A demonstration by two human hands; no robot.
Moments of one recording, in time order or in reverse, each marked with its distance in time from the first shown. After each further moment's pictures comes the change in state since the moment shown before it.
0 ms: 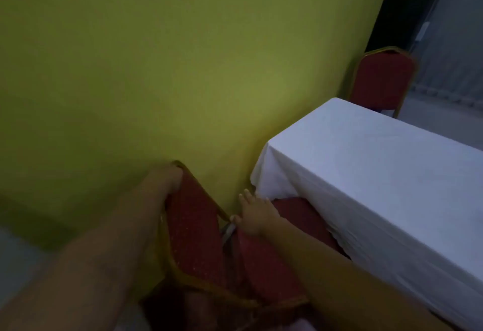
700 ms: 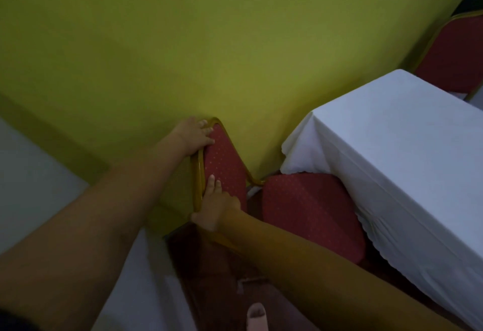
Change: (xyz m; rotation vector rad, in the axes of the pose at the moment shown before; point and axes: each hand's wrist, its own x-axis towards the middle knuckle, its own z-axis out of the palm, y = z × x) left_hand -0.017 -0.043 0.015 0.563 0.005 0.244; right_hand 0.016 -0.163 0.048 0.060 -0.209 -0.119
